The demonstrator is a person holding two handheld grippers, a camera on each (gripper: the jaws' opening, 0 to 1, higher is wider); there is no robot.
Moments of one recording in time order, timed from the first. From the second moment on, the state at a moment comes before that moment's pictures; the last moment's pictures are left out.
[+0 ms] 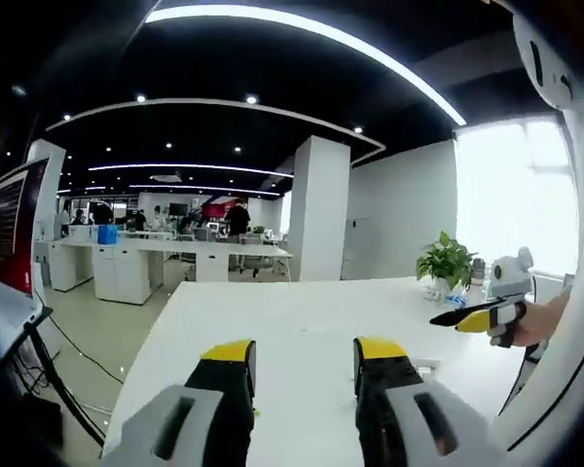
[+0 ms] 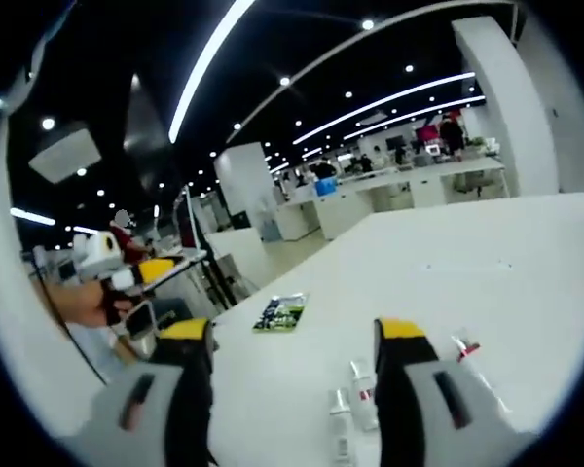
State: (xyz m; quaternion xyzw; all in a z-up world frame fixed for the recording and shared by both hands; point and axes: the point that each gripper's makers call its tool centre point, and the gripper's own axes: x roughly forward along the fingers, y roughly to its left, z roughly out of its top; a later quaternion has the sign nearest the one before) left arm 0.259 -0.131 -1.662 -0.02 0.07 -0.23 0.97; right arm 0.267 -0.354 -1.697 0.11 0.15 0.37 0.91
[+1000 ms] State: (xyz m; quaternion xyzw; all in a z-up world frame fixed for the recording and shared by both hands) left arm 0.248 -0.095 -1.669 -0.07 0.09 -0.14 0.98; right arm 0.270 -0.358 -1.698 0.13 0.15 0.35 0.92
